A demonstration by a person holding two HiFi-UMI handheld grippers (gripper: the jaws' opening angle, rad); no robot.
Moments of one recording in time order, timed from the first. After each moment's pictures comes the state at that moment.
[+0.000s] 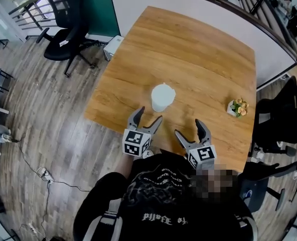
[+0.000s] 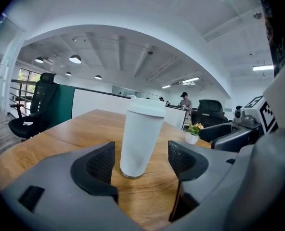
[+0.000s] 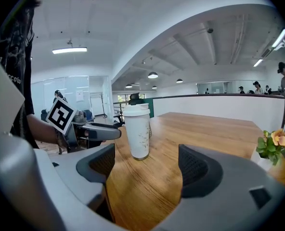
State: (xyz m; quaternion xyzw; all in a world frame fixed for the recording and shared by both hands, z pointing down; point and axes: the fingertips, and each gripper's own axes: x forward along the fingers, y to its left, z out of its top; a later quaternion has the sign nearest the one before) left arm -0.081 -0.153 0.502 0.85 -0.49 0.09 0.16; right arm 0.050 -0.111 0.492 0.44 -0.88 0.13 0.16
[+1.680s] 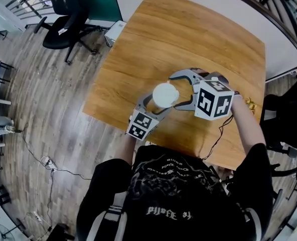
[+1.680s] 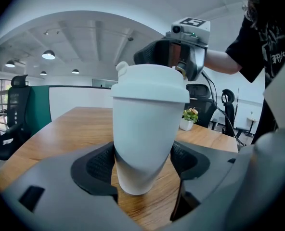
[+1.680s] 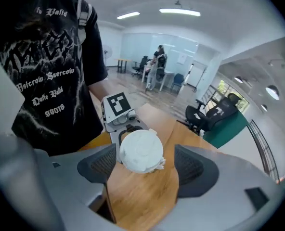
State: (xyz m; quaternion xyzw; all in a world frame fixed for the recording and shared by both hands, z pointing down) left arm -0.041 -0.220 0.528 0.89 -0.40 0.17 0.13; right arm -0.045 -0.213 0.410 -0.11 -0.88 -0.19 0.42
